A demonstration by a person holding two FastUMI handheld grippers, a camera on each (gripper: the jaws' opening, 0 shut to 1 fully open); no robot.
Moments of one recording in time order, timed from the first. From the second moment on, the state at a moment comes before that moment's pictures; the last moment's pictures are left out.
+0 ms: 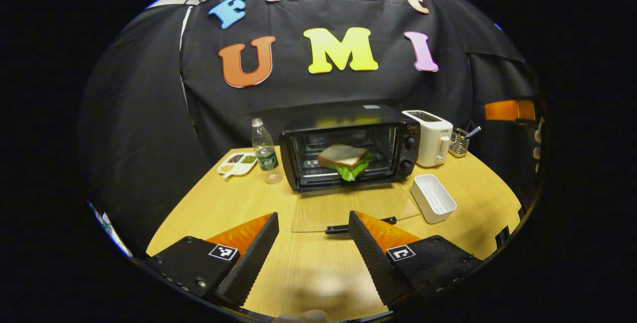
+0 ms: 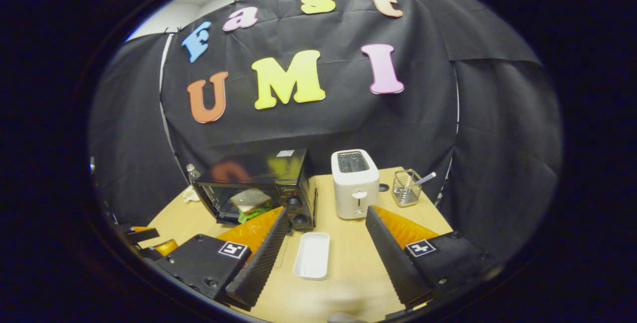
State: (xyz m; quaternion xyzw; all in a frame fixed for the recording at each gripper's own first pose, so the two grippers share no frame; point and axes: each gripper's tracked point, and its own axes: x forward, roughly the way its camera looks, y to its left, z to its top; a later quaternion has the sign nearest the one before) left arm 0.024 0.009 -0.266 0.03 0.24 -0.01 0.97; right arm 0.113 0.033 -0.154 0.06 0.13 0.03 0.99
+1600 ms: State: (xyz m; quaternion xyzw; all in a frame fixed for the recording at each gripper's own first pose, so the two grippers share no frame) left arm 0.083 -0.065 -0.365 -0.03 0.33 -0.04 0.94; right arm 0.075 -0.048 -0.123 0.04 0.14 0.00 0.99
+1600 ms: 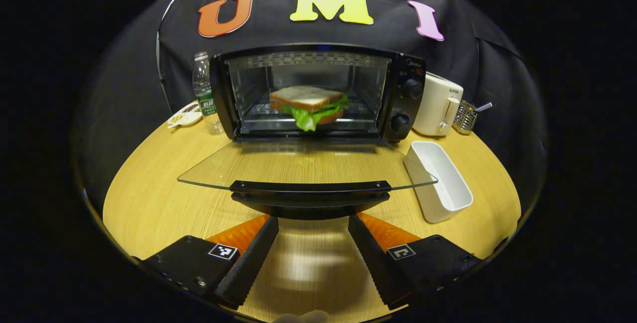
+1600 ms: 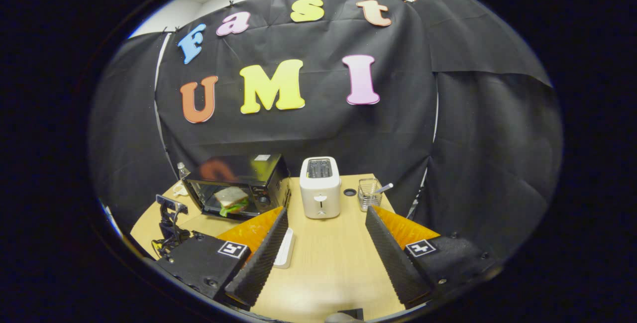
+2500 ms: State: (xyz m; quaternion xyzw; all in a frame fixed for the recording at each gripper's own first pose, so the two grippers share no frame) left arm 0.189 -0.067 -0.281 -0.02 0.26 -0.05 0.96; right arm 0.089 -0.068 -0.129 0.07 0.14 -0.02 0.99
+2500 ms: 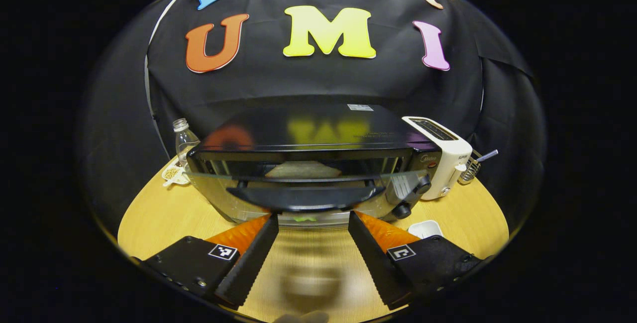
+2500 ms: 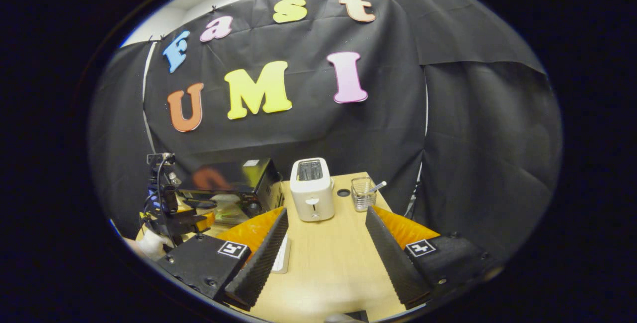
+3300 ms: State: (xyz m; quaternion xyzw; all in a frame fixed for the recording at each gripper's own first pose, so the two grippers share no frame) left arm 0.113 -0.061 -0.178 -0.02 0.18 -0.05 0.98; right arm 0.077 -0.034 -0.085 0.04 0.10 0.02 0.99
